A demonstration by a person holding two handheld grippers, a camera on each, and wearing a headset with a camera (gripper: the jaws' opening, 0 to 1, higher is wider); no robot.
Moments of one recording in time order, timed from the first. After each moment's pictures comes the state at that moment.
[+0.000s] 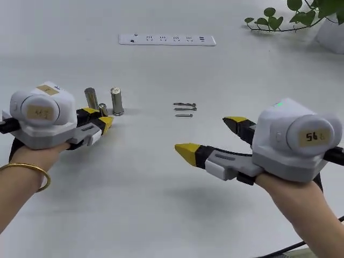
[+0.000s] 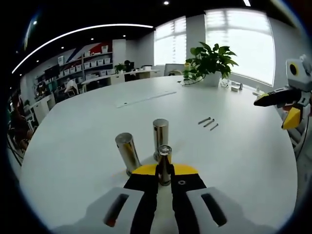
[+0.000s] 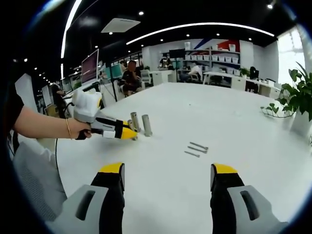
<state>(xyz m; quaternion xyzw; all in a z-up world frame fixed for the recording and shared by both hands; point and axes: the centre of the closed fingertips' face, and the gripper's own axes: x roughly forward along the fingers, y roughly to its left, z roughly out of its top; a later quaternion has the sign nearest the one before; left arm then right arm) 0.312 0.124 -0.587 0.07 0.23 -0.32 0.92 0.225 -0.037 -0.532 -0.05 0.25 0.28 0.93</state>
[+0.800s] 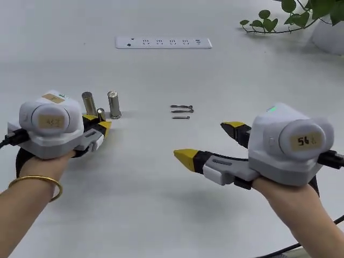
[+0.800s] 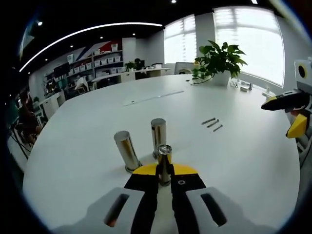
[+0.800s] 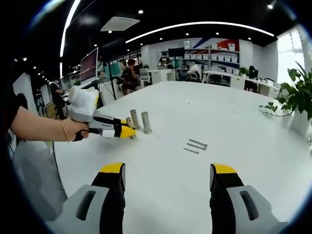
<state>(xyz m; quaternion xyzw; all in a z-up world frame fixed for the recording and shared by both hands) 0.304 0.120 -0.584 0.07 0.24 -0.26 0.93 0.220 -0.041 -0.535 -0.05 0.25 0.27 0.93</state>
